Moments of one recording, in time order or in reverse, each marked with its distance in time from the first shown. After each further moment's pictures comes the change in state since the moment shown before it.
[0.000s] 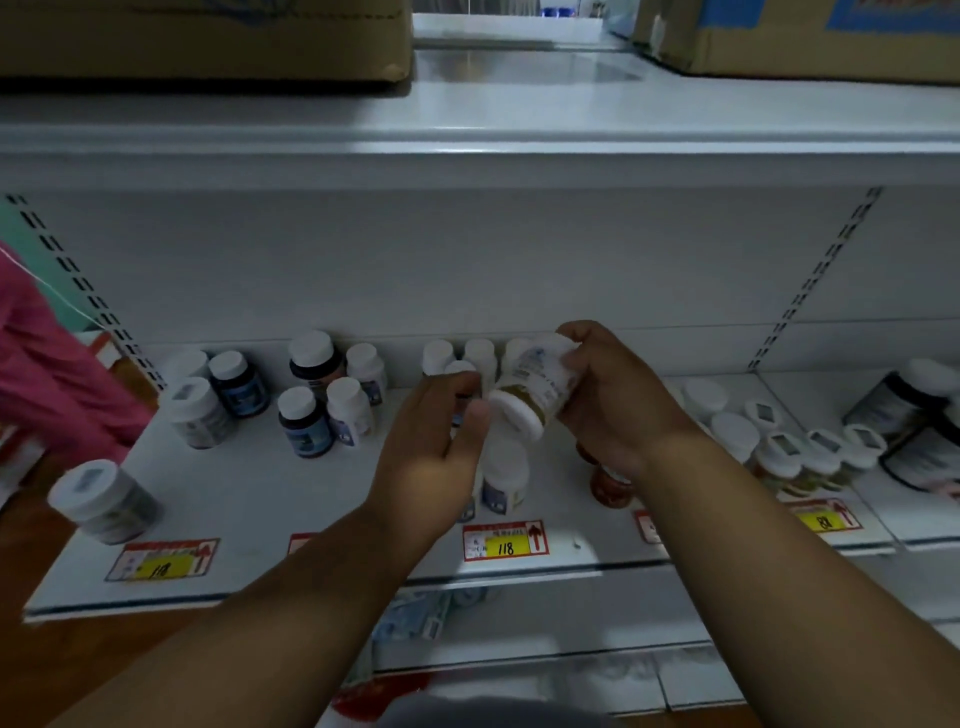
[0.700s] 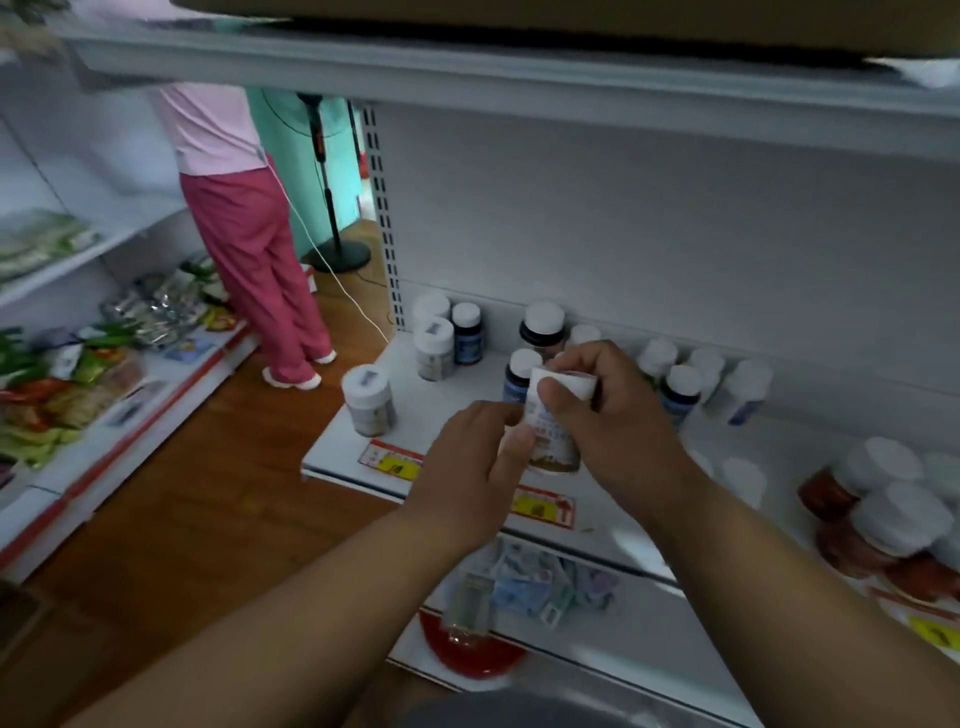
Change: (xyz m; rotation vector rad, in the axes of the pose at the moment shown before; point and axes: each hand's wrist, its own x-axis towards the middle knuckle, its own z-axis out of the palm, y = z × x) left_hand -0.075 -0.068 -0.146 0.290 0.003 -0.149; right_hand -0.015 0.106 0.171 -0.776 -0.225 -0.322
